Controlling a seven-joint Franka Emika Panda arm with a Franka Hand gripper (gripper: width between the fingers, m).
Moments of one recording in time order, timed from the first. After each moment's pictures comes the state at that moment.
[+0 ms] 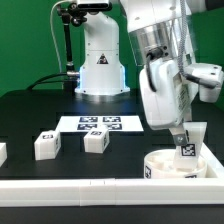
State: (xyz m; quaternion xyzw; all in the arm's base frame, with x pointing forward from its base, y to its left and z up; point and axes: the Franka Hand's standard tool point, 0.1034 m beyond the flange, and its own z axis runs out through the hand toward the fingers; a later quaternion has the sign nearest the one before) arm 0.644 0.086 0.079 -0.51 0.85 0.07 0.12
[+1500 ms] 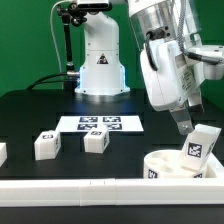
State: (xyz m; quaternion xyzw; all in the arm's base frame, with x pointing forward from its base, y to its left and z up) arm 0.649 0.093 0.104 -0.57 0.81 0.08 0.14
